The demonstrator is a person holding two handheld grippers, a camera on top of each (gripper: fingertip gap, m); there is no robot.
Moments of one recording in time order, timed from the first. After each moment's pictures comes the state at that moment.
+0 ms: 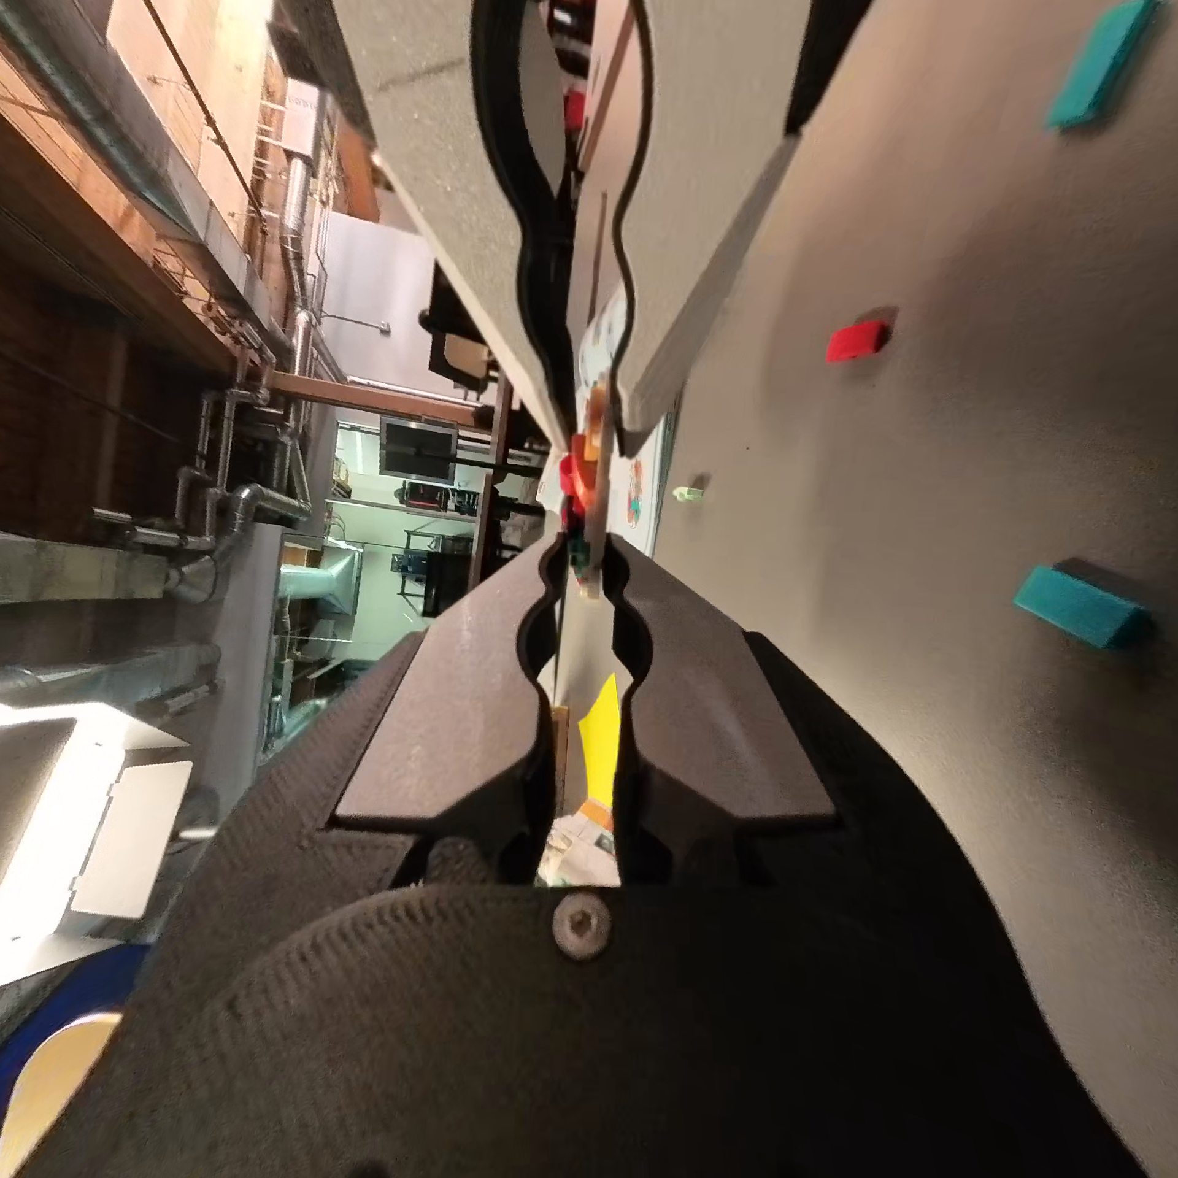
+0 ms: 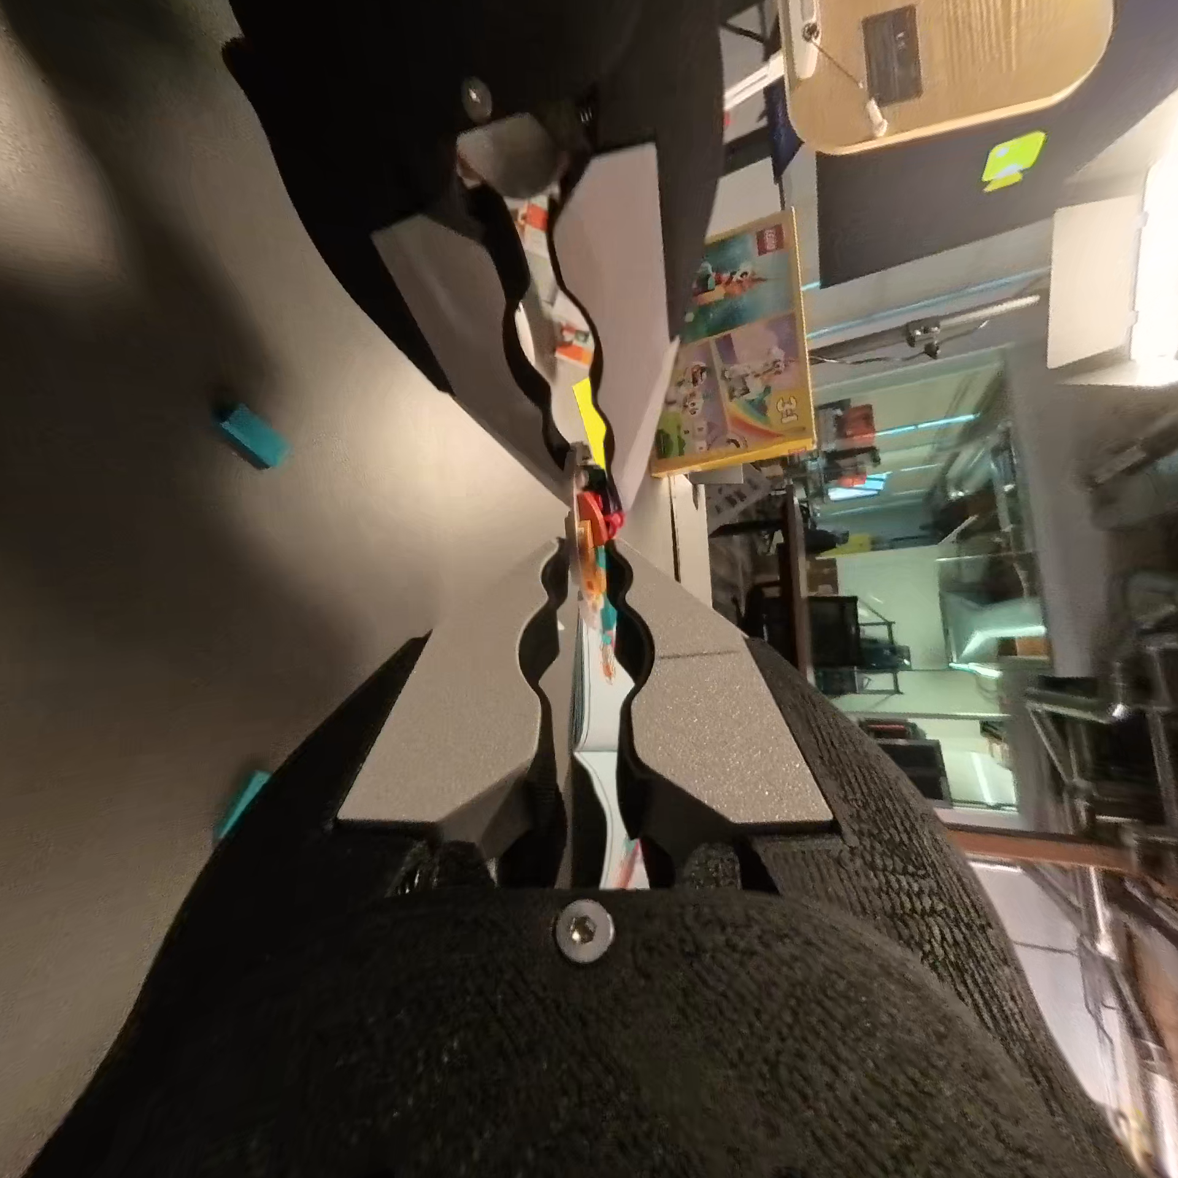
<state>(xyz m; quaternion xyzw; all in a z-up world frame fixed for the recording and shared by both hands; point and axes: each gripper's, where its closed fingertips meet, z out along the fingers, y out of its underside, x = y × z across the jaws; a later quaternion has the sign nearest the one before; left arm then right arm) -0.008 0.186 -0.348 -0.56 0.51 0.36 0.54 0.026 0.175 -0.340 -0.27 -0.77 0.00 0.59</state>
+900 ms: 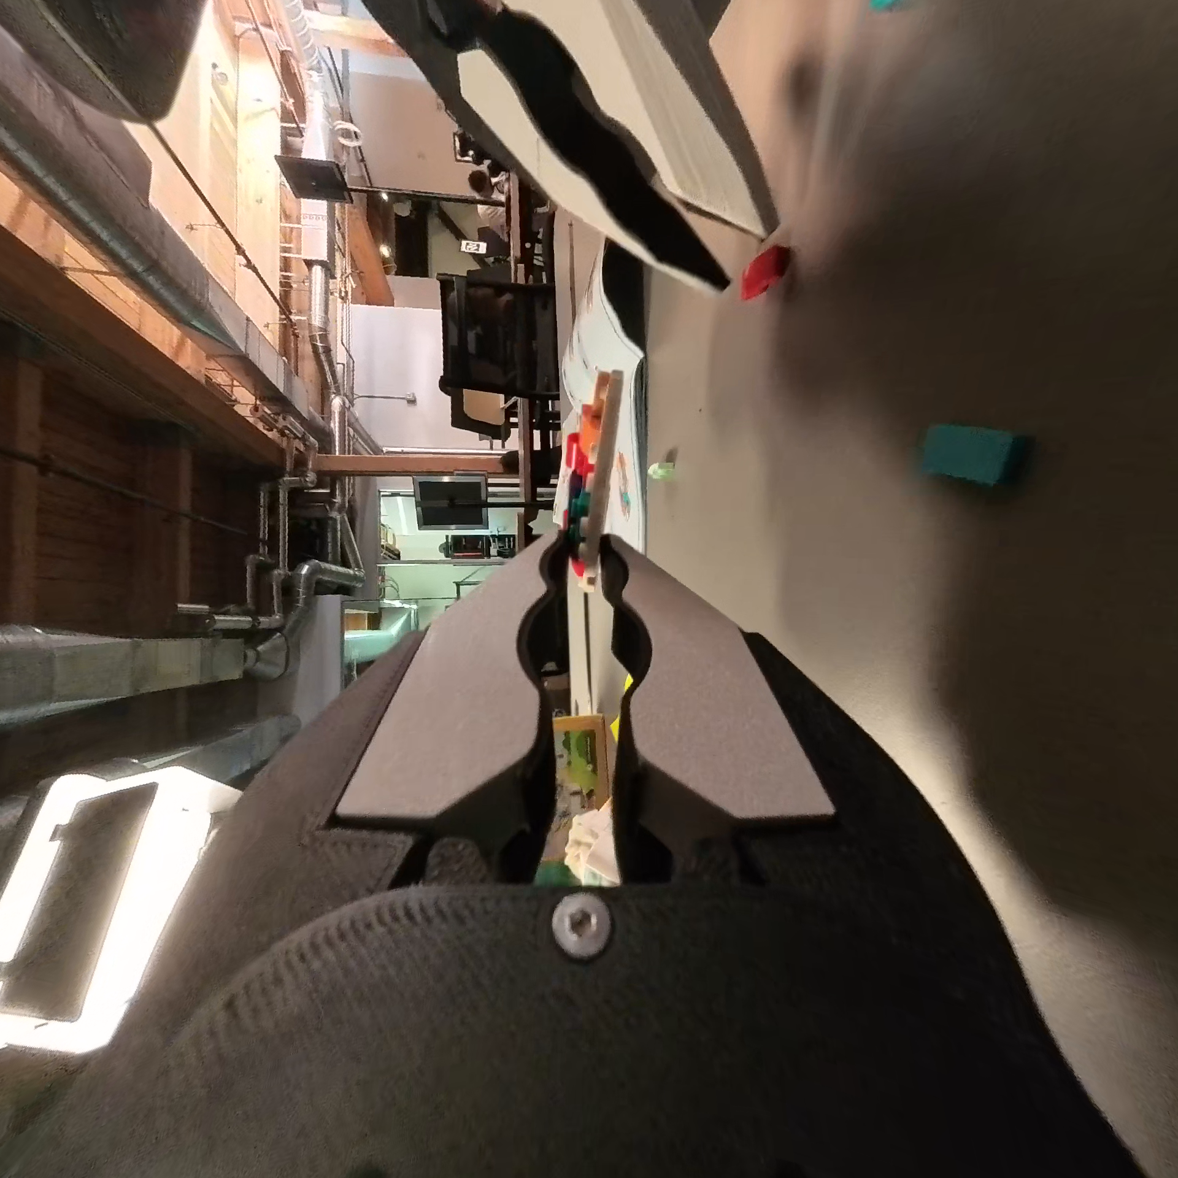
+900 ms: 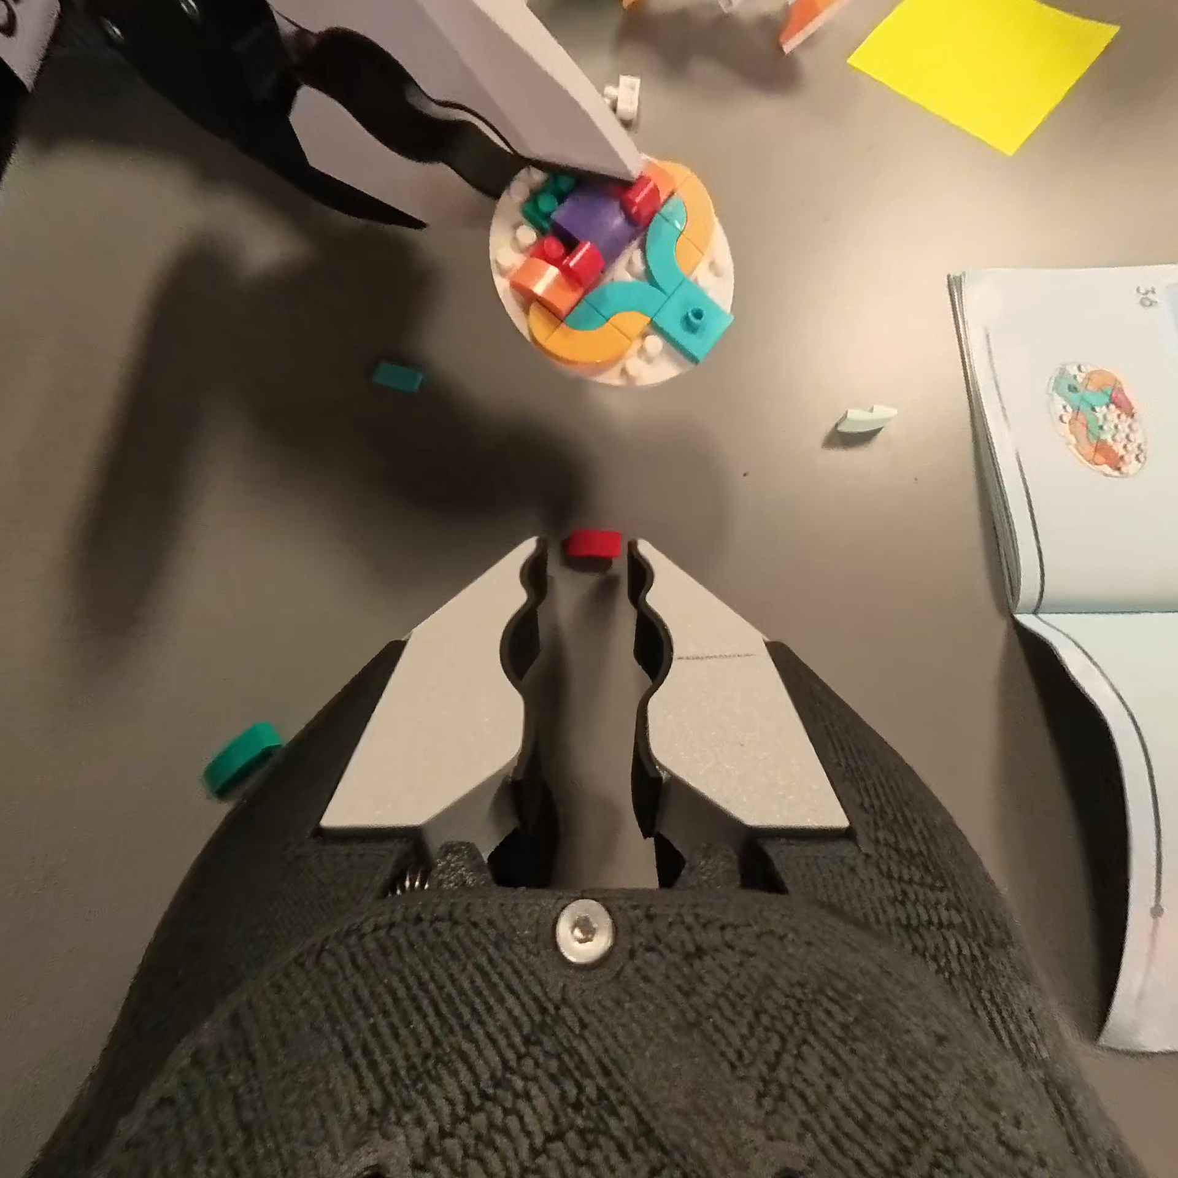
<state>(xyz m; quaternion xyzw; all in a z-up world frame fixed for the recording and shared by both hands) -0.004 0.180 -0.362 -0.50 0.57 0.40 0.52 0.068 0.192 -0.408 -0.55 -0.74 0.32 0.22</state>
